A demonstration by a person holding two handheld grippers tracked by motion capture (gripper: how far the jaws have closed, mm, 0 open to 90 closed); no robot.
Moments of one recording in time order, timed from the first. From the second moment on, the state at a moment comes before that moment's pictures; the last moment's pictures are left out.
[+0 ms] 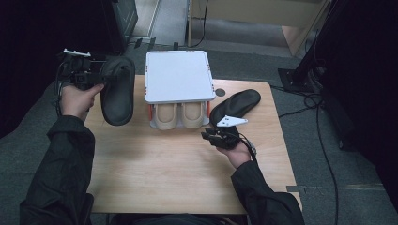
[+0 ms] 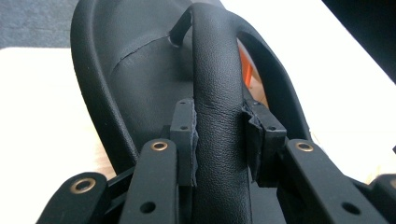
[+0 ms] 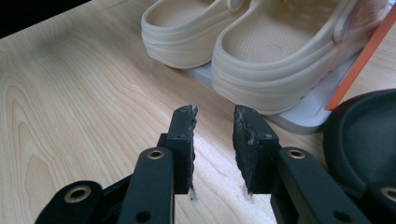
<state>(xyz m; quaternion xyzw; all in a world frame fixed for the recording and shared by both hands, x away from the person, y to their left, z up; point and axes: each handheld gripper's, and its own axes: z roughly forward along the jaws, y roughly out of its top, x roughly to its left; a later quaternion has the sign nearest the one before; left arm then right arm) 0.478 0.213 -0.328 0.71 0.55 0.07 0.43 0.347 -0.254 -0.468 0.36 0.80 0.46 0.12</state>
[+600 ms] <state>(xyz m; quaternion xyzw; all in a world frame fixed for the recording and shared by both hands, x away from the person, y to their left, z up) 0.498 0.164 -0.283 0.72 0.53 0.06 0.45 0.351 -0.251 -0.467 0.36 0.80 0.47 0.12</state>
